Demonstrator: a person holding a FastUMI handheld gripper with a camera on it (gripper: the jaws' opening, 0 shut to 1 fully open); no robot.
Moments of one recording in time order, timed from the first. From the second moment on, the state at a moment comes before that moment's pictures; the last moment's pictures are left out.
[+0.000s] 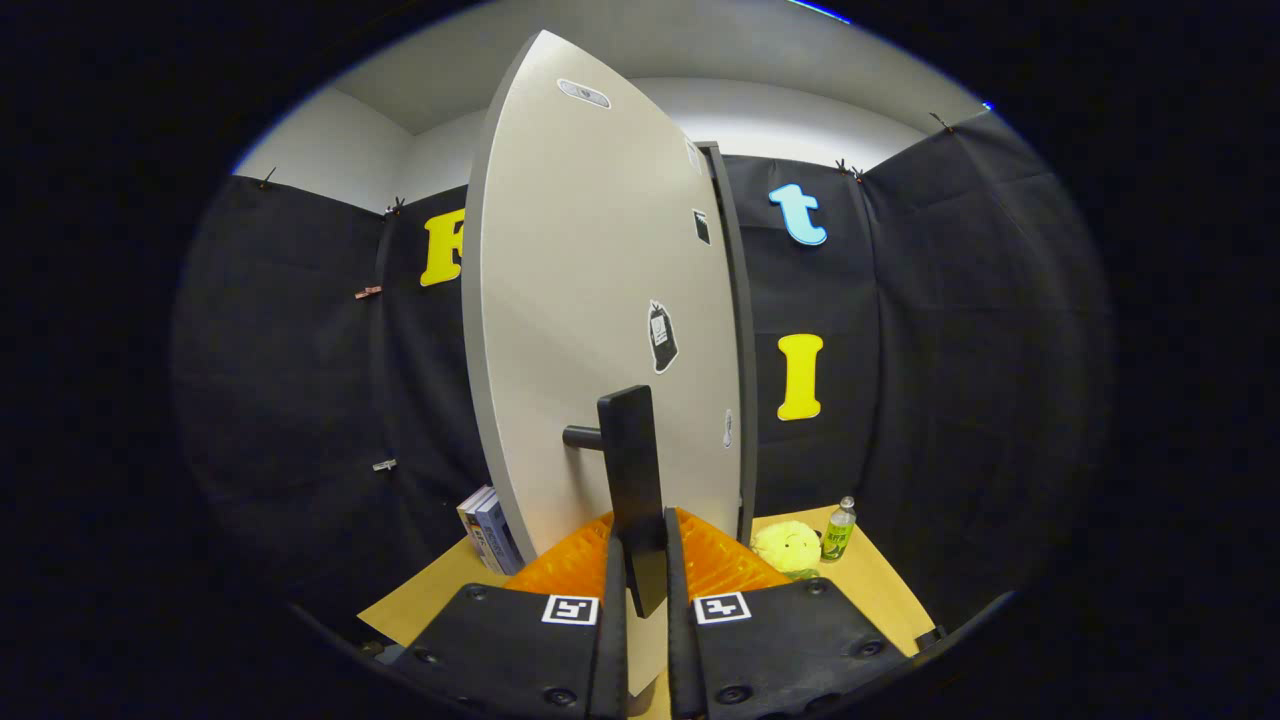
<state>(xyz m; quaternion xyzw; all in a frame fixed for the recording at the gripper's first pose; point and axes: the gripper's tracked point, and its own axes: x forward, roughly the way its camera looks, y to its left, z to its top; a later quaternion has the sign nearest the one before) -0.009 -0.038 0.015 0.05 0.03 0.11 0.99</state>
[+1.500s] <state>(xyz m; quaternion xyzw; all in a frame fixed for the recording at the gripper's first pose) -0.077 -0.120 -0.071 0.05 0.12 0.02 0.99</state>
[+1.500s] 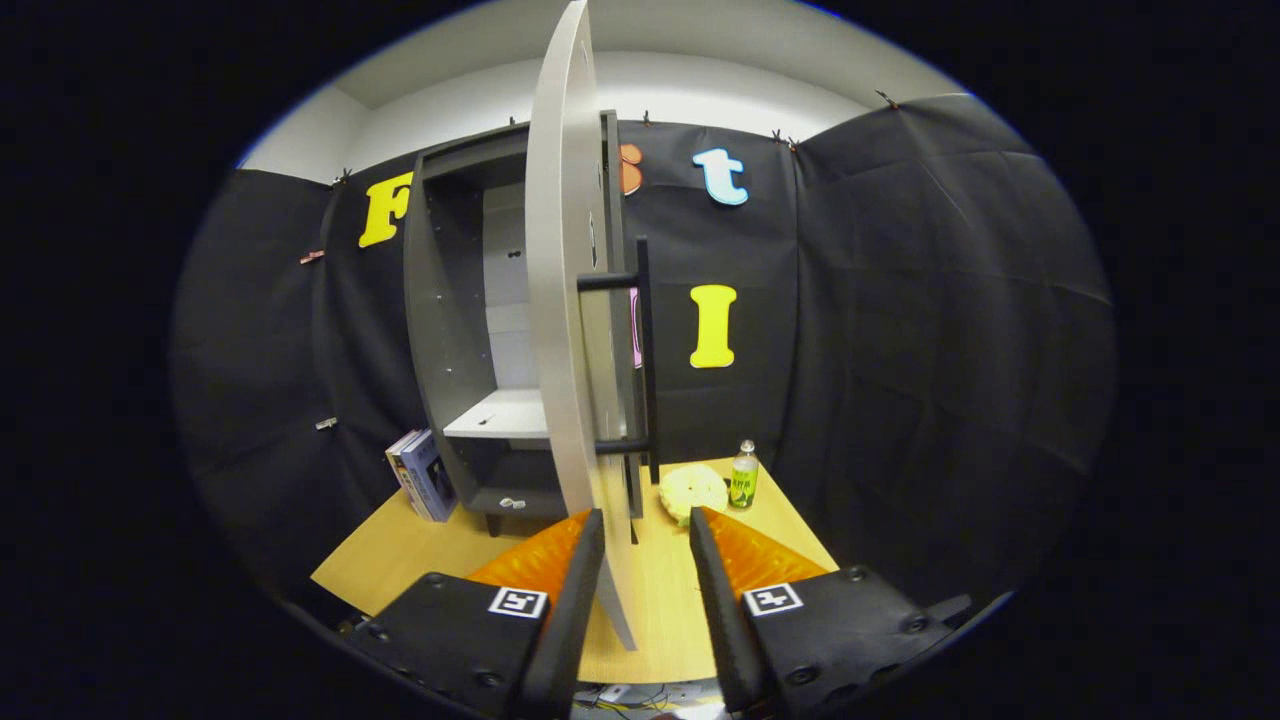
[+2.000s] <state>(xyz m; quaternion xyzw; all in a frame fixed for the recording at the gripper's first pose) -0.106 -0.016 -0.173 0.04 0.24 0.09 0.96</state>
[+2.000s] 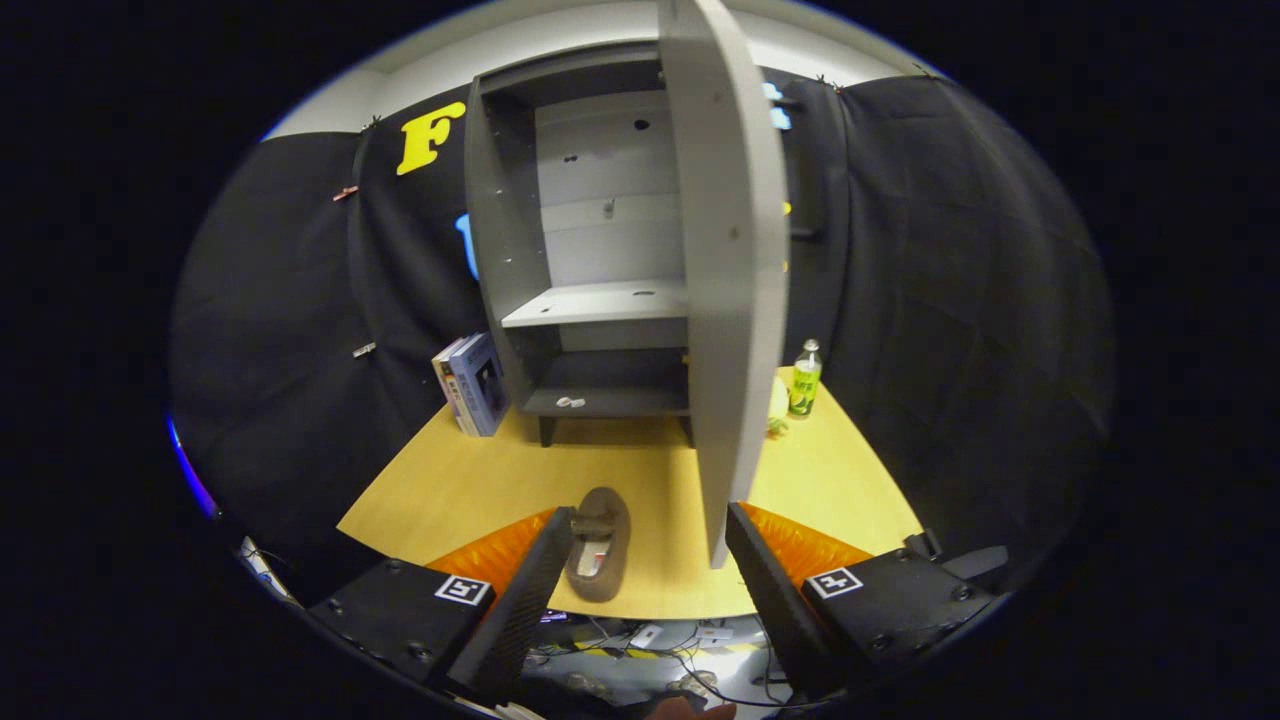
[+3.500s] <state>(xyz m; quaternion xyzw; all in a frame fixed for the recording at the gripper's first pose) 0.046 0.092 -0.463 0.04 0.35 0.02 0.94</state>
